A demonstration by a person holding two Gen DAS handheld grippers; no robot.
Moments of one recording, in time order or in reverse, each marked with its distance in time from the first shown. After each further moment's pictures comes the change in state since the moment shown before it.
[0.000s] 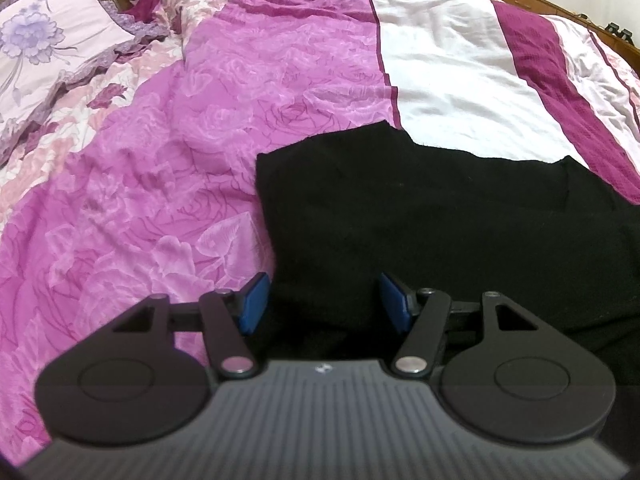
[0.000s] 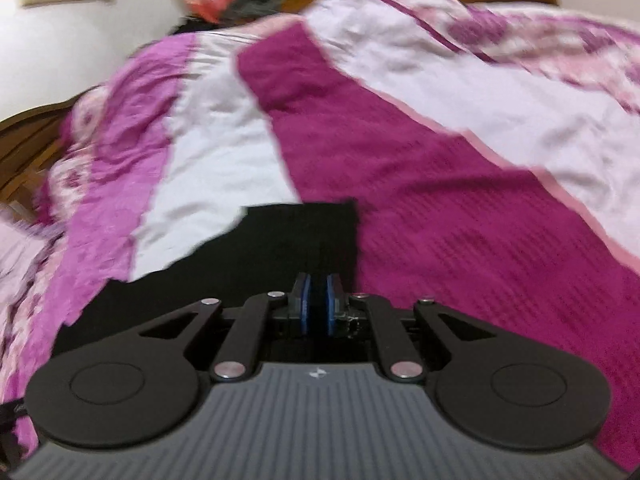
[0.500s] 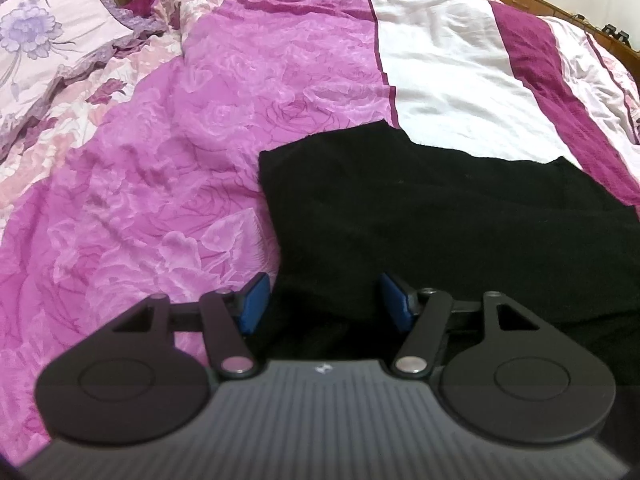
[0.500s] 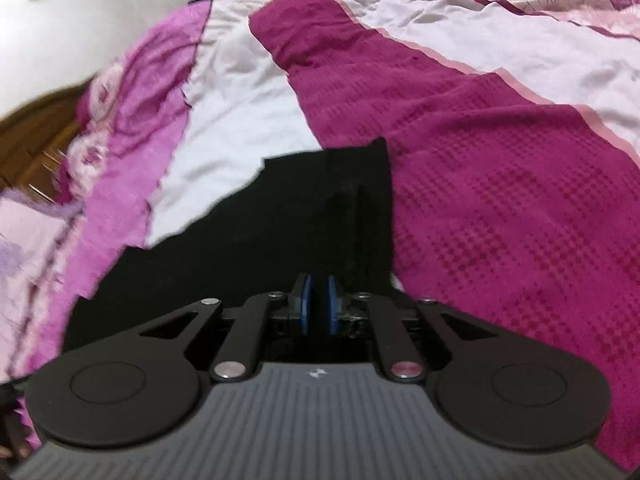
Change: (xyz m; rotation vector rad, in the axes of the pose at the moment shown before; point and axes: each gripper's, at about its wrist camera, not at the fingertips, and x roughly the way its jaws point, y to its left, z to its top) left arm -0.011 0.008 0.002 -0.011 0.016 -0.028; right arm 0.030 -0.004 -0.022 0.070 0.103 0.083
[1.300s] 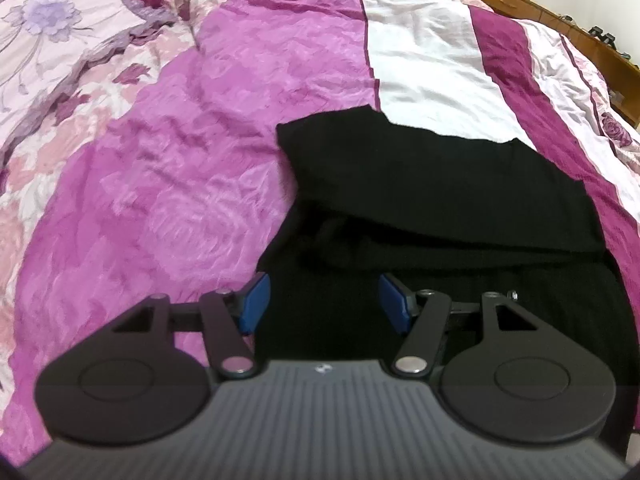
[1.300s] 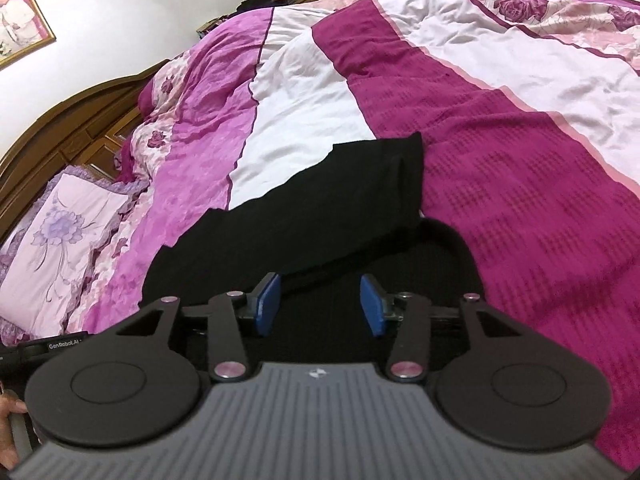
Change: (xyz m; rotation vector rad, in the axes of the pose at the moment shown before) left arm -0.094 0.015 -0.041 -0.015 0.036 -0.043; right arm -0.134 0.019 -0.049 -0.080 0.010 0.115
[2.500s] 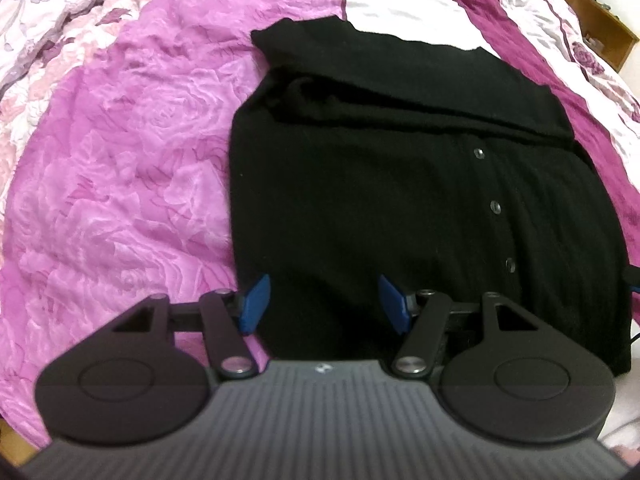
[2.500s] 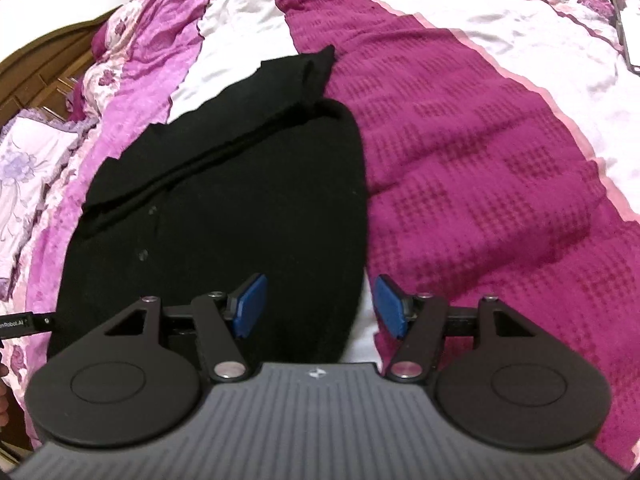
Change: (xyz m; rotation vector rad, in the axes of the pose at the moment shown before) left arm -0.022 -0.009 -0.079 0.065 0.157 -0.059; right arm -0.051 -0.045 -0.074 -0.021 0.168 -0.180
